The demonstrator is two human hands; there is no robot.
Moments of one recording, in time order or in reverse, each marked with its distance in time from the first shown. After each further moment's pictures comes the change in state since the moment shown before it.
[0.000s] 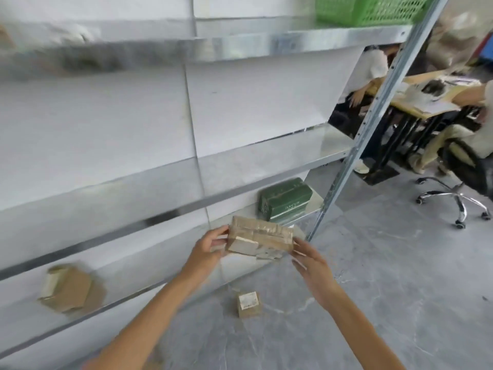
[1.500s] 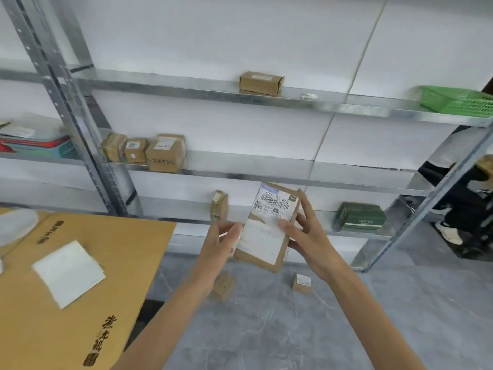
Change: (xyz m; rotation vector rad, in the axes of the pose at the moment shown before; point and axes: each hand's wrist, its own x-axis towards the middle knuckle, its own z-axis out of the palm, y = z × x) left_hand -0.596 0.056 -0.080 -0.404 0.578 0.022; right_hand -0.501 -0.038 0.173 -0.283 -0.750 -0.238
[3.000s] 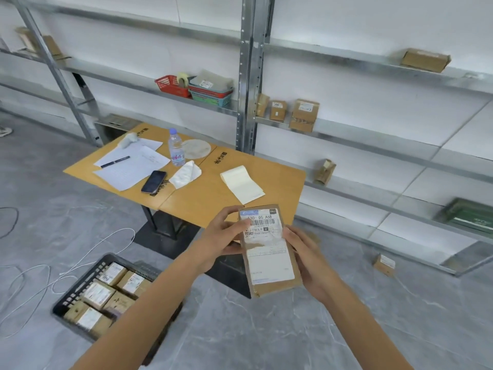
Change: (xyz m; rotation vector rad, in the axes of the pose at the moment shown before) left_hand -0.334 -0.051 -0.416 -0.120 0.082 -0.211; right_hand -0.271 0.105 0.446 0.040 -0.199 0.388
